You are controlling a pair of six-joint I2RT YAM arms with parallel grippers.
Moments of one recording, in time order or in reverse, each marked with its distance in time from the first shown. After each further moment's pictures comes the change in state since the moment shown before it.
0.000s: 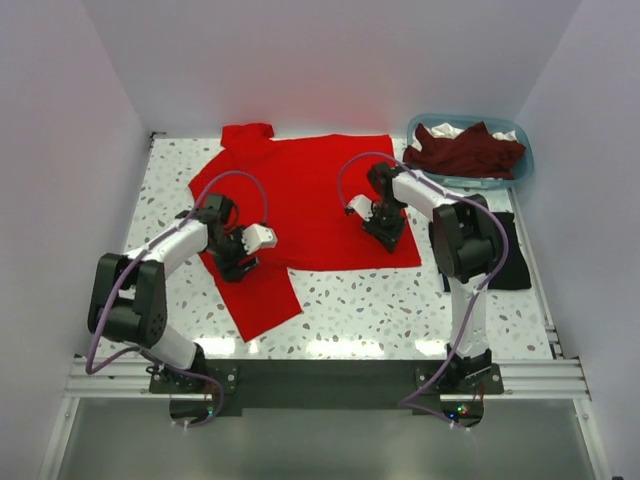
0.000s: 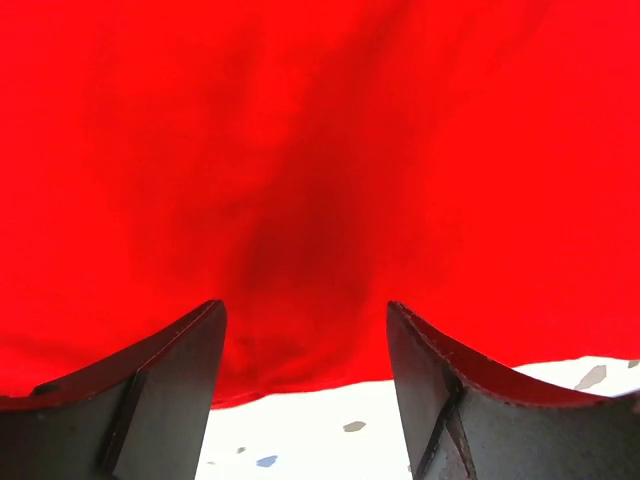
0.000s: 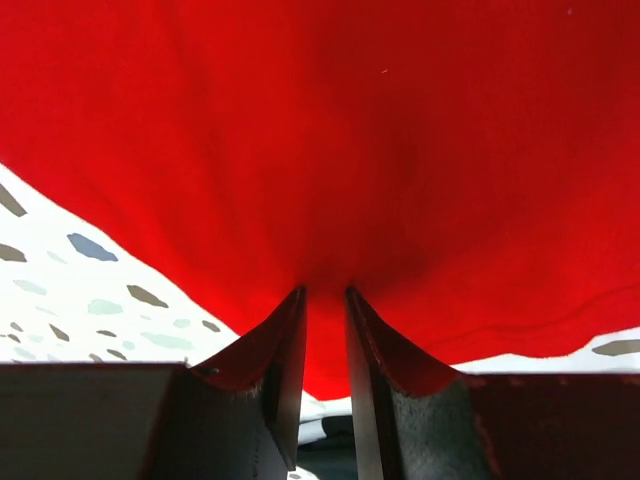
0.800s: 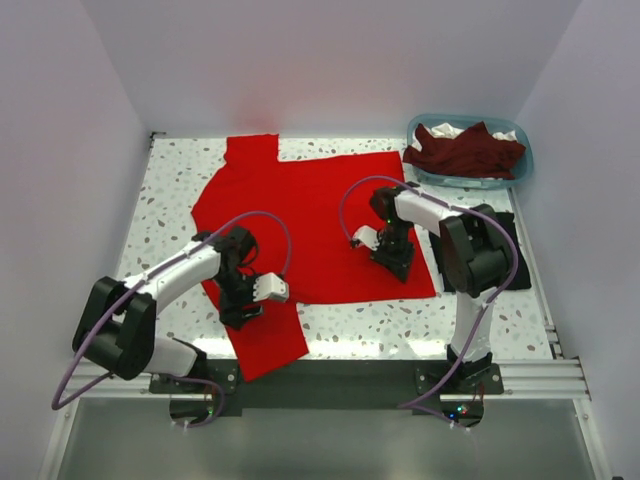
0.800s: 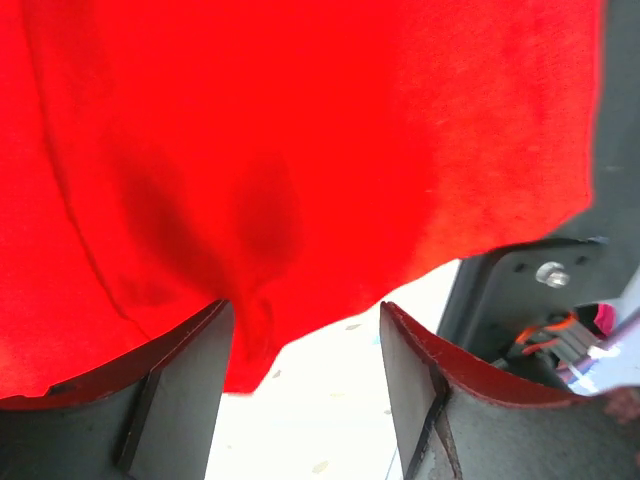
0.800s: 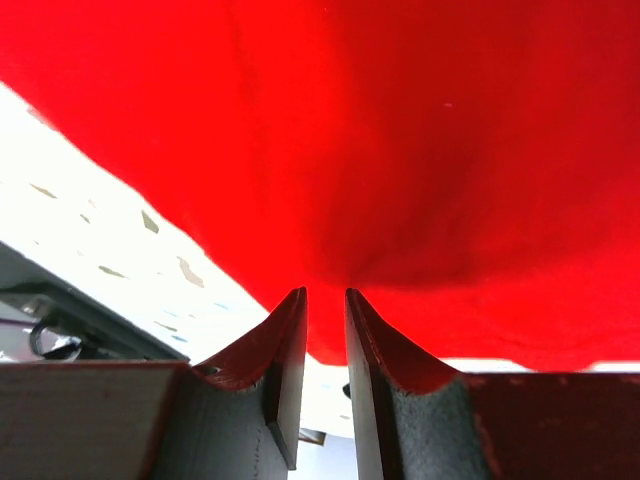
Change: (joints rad) left arm -0.254 -0.150 -0.188 -0.298 0.032 0.083; right arm 0.044 -0.155 -0.283 -0.075 -0.002 -0.061
